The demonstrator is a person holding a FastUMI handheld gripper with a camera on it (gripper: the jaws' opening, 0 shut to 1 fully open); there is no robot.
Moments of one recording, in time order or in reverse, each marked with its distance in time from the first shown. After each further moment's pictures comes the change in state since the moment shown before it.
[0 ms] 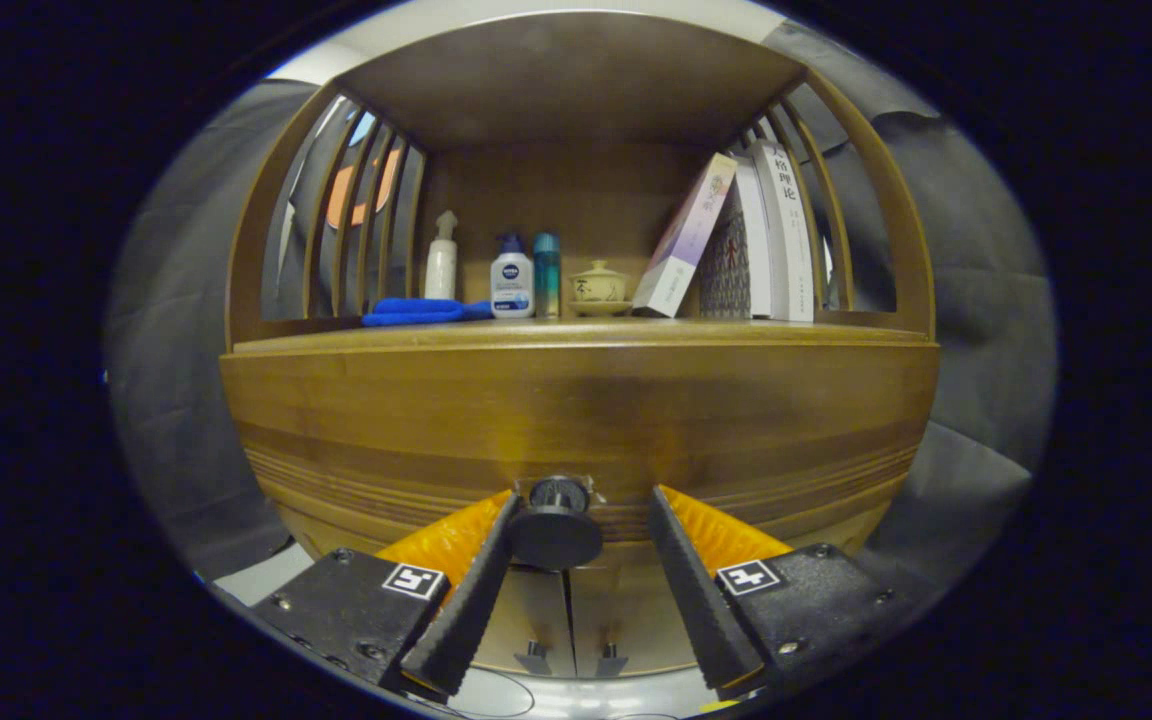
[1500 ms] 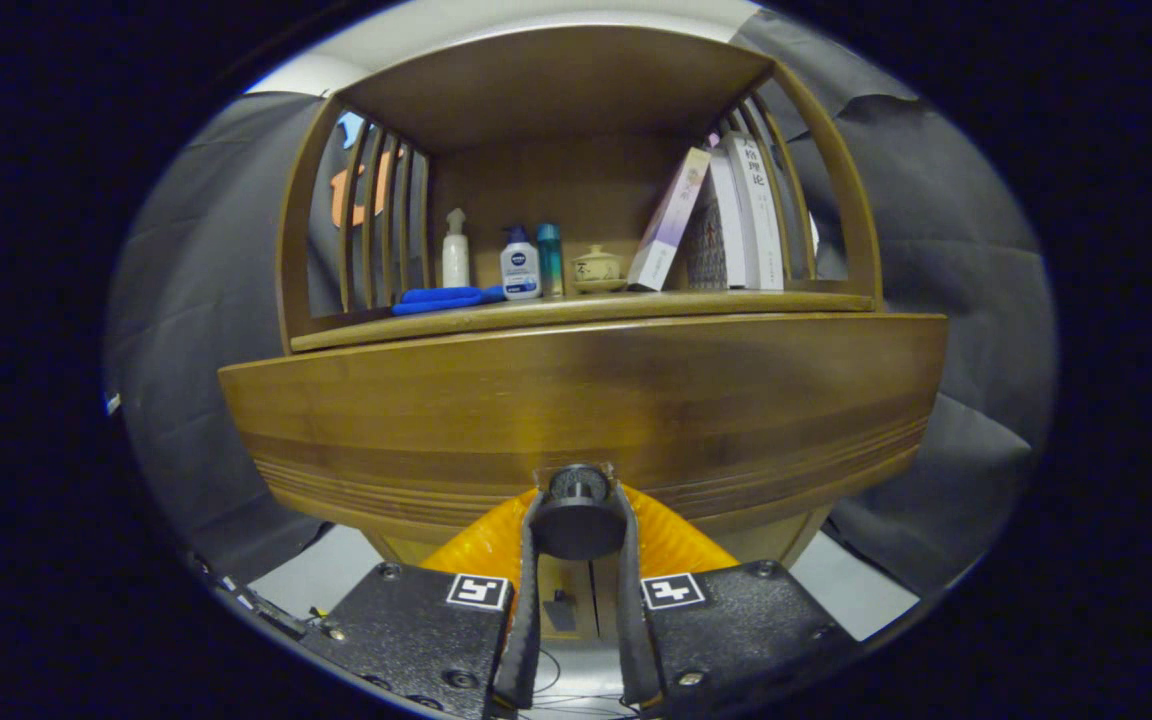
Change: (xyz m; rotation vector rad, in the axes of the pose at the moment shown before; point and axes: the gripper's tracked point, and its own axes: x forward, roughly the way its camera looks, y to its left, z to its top) arm -0.048 0.009 -0.015 0.069 0.077 0.022
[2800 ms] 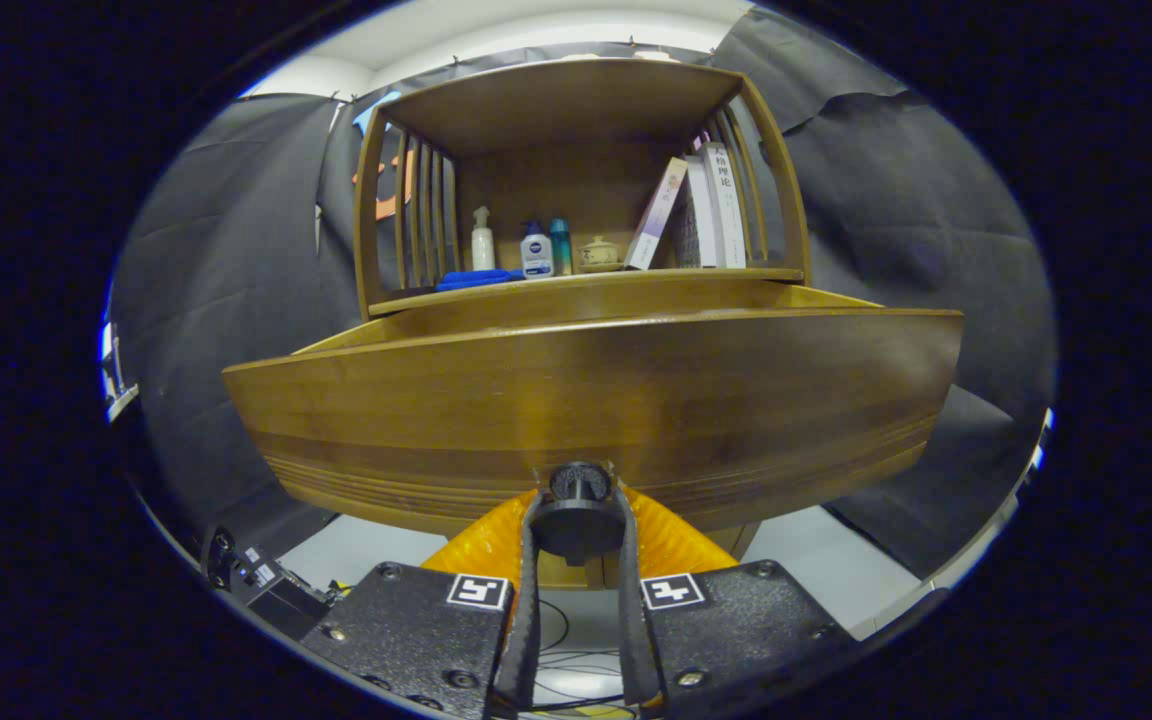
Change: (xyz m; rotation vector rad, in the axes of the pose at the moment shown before) arm -0.001 0.001 -0.001 -0.001 0.039 0.020
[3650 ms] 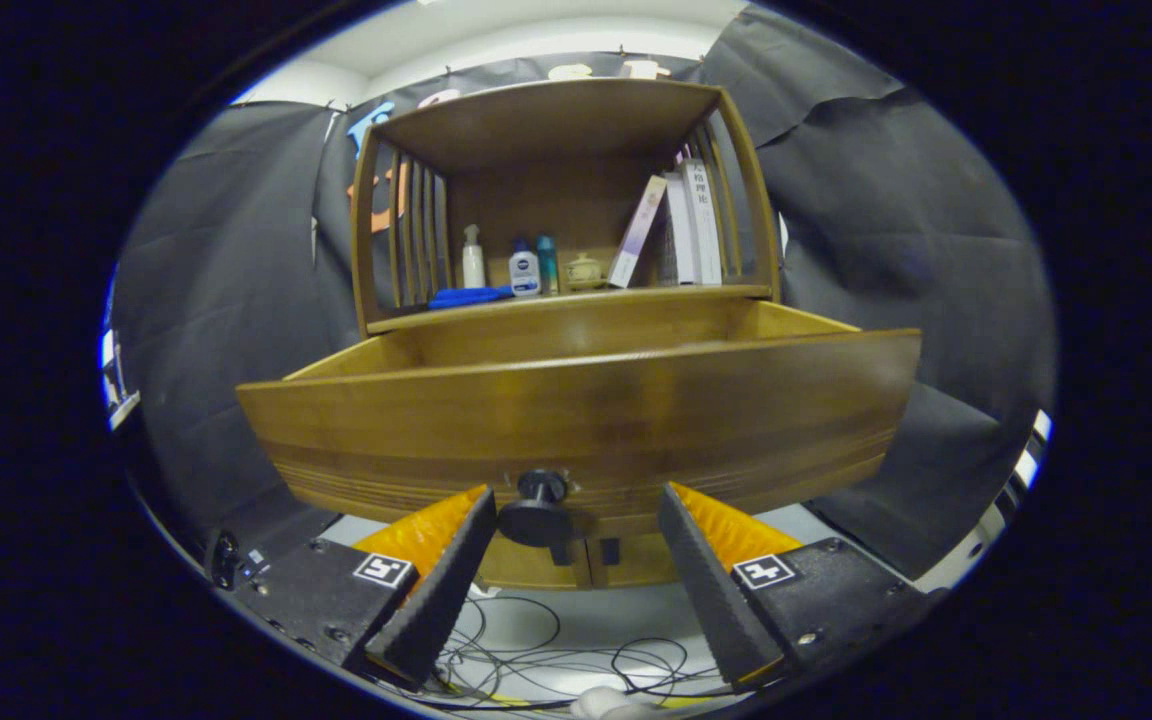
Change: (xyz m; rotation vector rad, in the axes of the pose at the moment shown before) arm -0.041 -0.034 0.034 0.026 -0.056 -0.015
